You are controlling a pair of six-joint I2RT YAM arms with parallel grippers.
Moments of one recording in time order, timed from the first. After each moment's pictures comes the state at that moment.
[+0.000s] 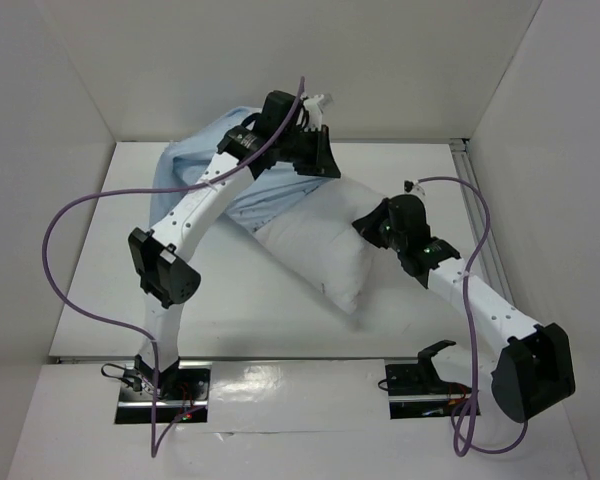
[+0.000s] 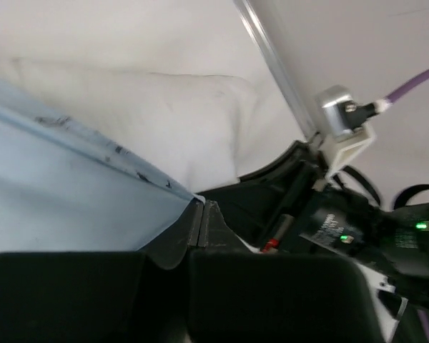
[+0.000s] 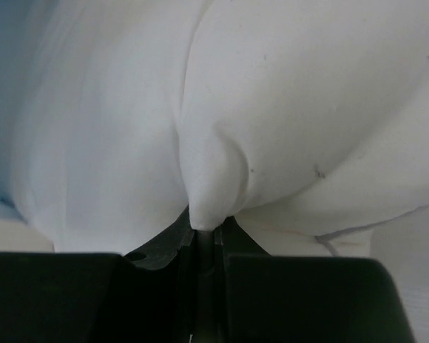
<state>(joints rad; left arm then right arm) -0.61 2.05 2.31 -0.82 0.44 -0.46 0.40 1.13 0.76 -0.14 0.06 0.89</state>
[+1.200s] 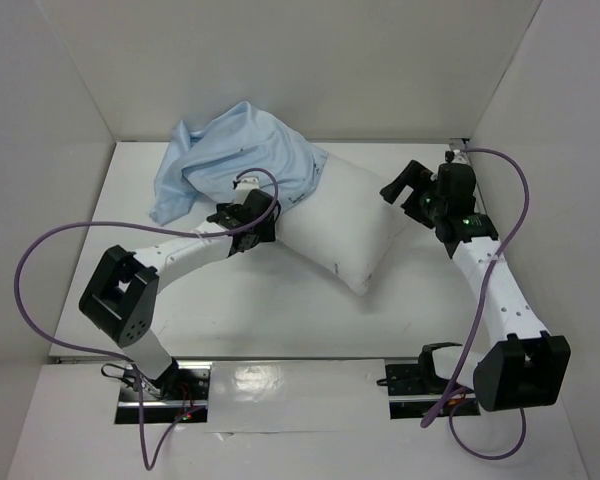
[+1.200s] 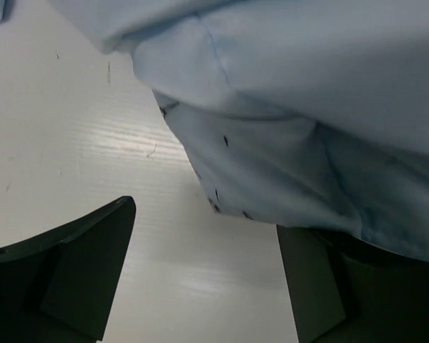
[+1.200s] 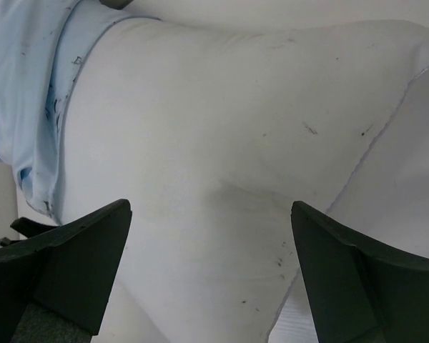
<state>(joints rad) -0.60 1.64 1.13 -0.42 -0.56 -0.56 0.06 1.17 1.03 -0.38 -0.12 0.63</state>
